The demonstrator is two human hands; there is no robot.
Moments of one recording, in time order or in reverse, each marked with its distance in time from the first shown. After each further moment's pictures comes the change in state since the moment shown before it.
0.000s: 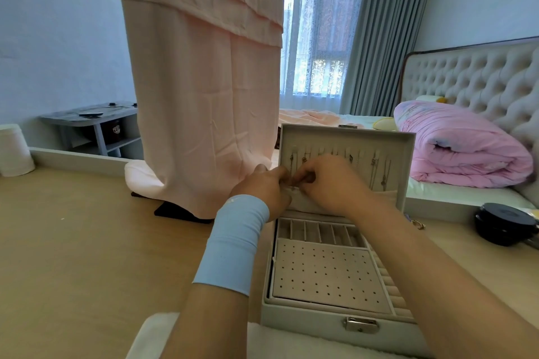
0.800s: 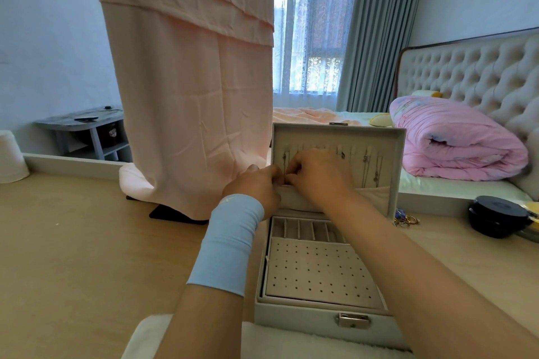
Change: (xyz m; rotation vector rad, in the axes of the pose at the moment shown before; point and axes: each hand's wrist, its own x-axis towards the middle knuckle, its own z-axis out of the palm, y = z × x) left_hand -0.003 0.005 -0.001 0.071 0.020 -0.026; right_hand 0.006 -0.007 0.007 -0.188 0.182 0.008
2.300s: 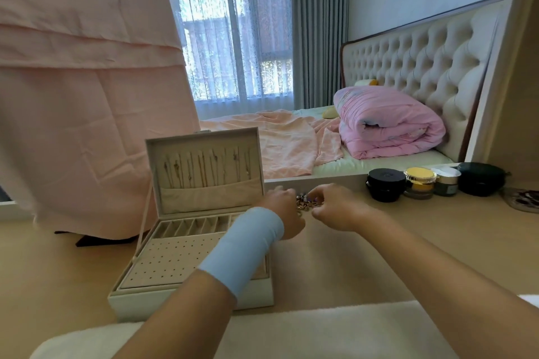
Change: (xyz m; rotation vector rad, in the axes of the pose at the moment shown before) left_hand -0.034 0.185 0.072 0.238 -0.272 0.234; right_hand -0.108 0.188 -0.042 0.284 -0.316 0.328
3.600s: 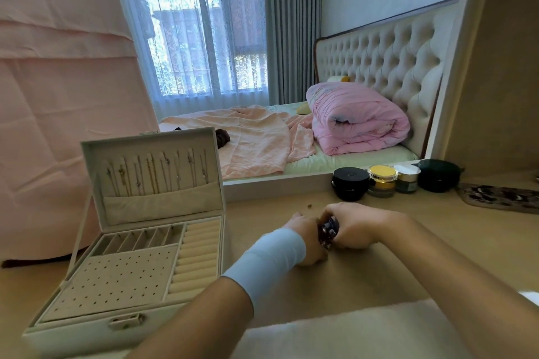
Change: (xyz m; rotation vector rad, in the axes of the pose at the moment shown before) left_hand 0.061 0.081 0.075 -0.081 -0.332 0.116; right_hand -0.026 0.067 -0.042 -0.218 -0.319 0.166
